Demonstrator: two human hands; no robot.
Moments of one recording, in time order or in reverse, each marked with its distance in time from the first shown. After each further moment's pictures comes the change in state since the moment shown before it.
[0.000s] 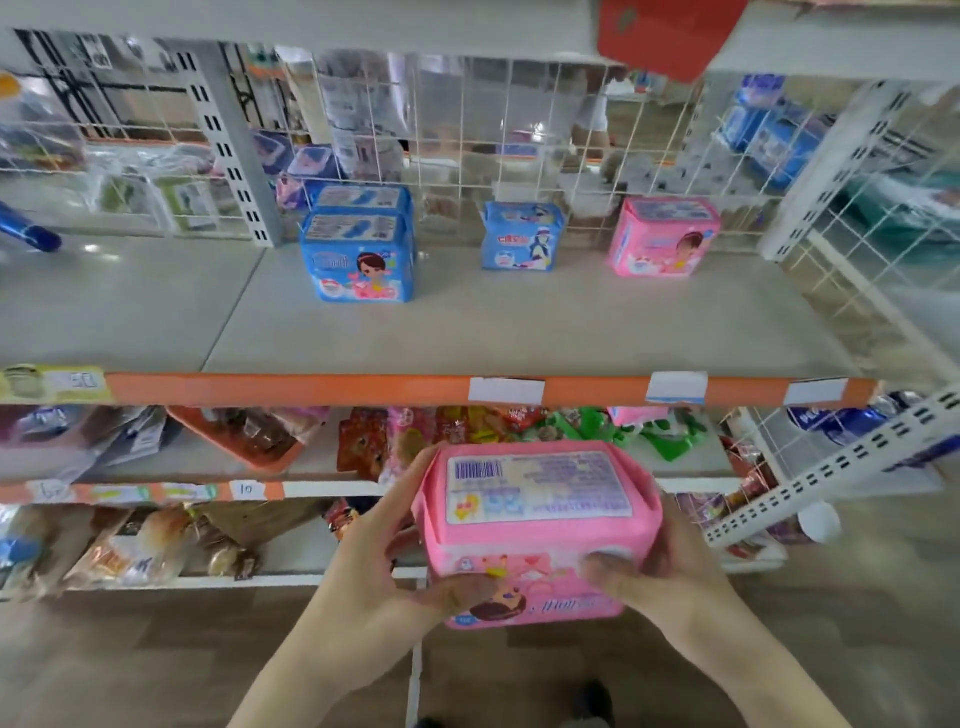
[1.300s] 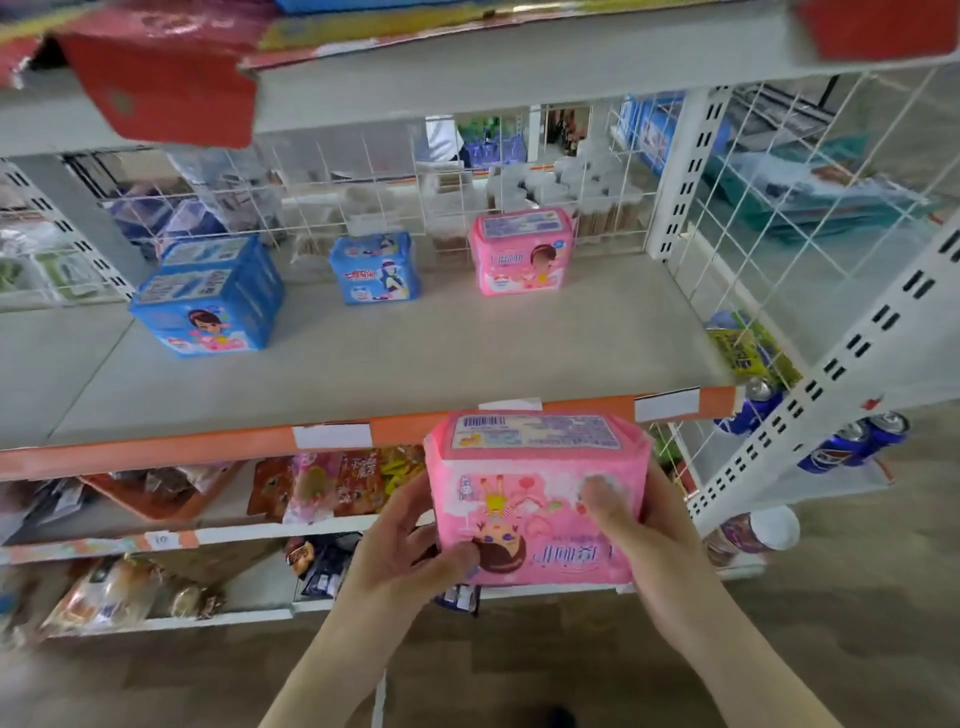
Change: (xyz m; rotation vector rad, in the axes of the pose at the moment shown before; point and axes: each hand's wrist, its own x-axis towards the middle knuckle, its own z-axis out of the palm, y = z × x) left_hand 0.095 0.047 0.216 -0.309 0.005 -0.118; right_hand -0.002 -0.004 -0.218 0.179 0.124 -0.140
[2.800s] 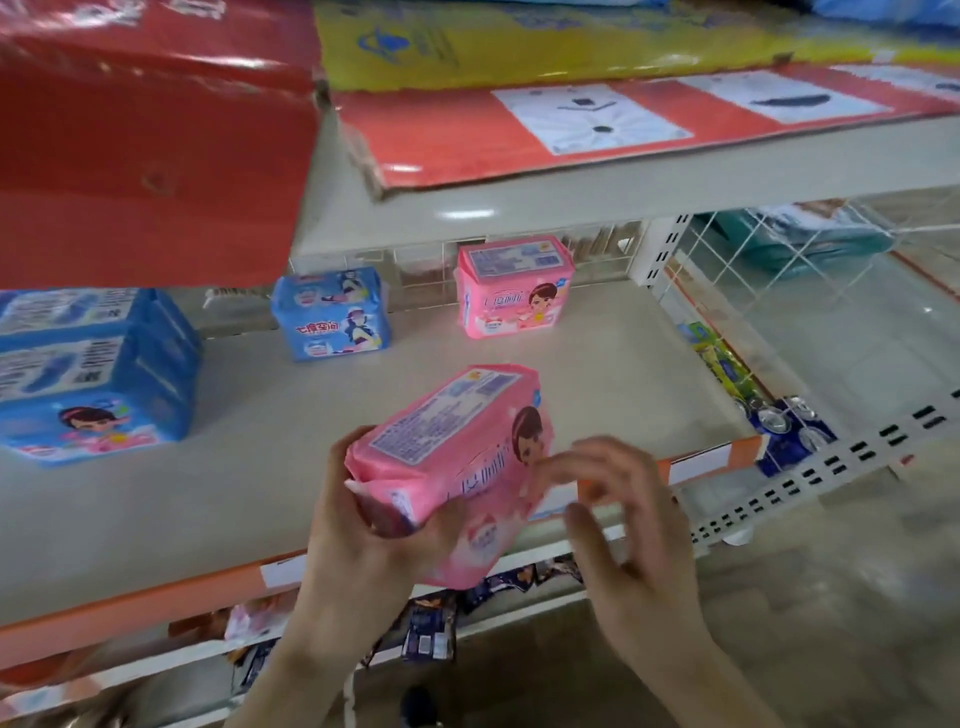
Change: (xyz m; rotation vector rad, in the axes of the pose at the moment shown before) left_hand 0.133 0.069 -0.077 0.031 0.038 0.176; right_hand 0.109 0.001 0.078 -0.568 0.261 -0.498
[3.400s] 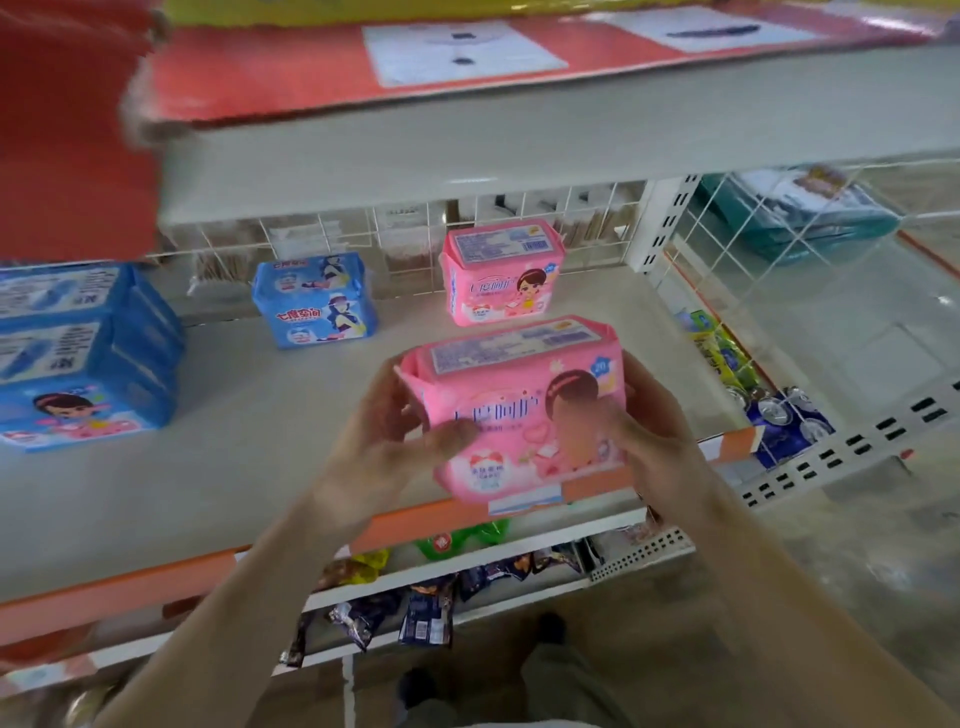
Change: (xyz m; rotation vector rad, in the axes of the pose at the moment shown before) left_hand 0.067 -0.007 0.017 -0.046 -0.243 0.001; right_hand 0.067 0.058 -0.057 0.513 -0.225 0.328
